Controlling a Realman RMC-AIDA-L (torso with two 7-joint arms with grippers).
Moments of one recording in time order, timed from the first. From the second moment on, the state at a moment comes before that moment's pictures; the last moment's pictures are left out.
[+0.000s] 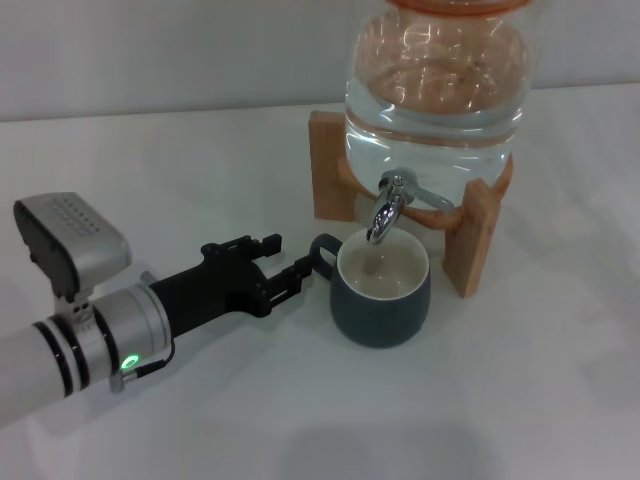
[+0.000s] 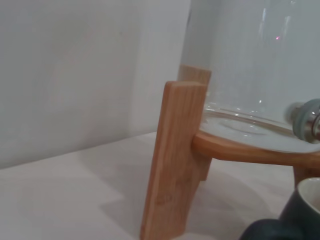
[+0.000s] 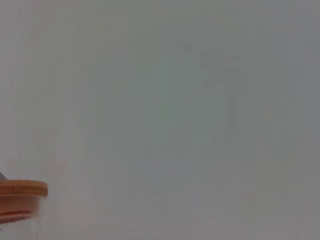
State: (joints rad) left arm -0.75 -2.09 0.47 -0.05 -1.25 -1.06 2.32; right arm 0.23 2.00 -0.30 -0.35 1.90 1.59 -2.28
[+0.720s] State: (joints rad) left arm -0.54 -2.08 0.46 0.19 -1.30 -1.30 2.21; right arm 0.20 2.00 -0.35 -0.72 1.65 1.69 -1.95
